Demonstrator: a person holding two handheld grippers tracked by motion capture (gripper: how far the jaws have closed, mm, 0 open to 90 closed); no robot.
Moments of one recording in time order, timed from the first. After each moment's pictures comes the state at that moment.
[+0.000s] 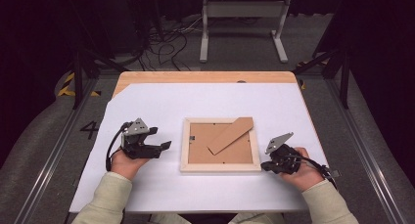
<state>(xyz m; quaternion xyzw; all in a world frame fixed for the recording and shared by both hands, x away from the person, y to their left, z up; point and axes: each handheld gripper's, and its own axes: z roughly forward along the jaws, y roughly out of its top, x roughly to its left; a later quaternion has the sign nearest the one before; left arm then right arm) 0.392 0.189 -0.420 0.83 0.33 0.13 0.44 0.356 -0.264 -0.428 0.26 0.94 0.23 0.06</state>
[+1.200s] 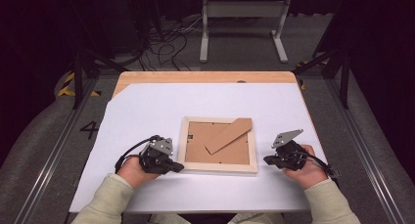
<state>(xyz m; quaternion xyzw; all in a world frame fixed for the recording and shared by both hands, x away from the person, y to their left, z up) 0.373 0.139 -0.428 0.94 0.12 -0.05 0.32 0.360 -0.280 -0.419 0.29 0.92 0.27 0.09</state>
